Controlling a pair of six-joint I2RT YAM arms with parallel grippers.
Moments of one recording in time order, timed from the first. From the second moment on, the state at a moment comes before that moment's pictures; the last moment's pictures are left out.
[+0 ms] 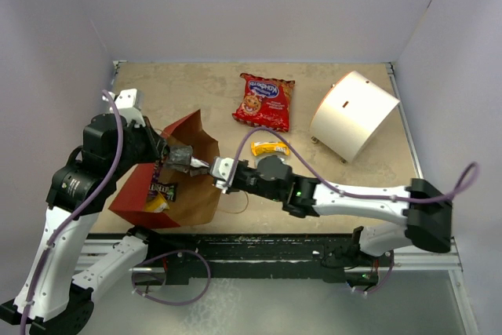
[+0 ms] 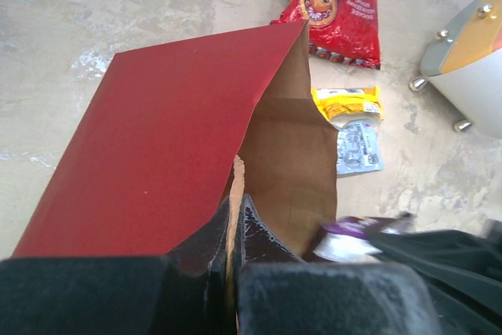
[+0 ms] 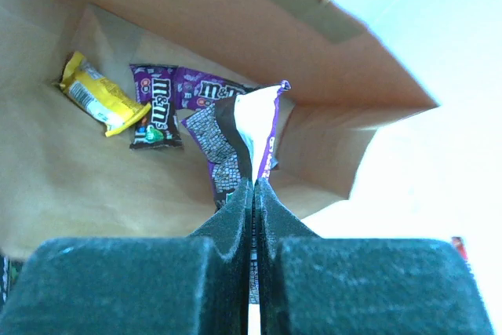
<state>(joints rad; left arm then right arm) -0.37 0.82 1.29 -0.99 -0.10 -0.40 1.22 1.34 0.87 0.38 0.03 -0.46</state>
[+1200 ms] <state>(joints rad) -0.40 0.99 1.43 -0.77 -0.13 0.73 0.59 1.51 0.94 0.04 -0.14 -0.81</state>
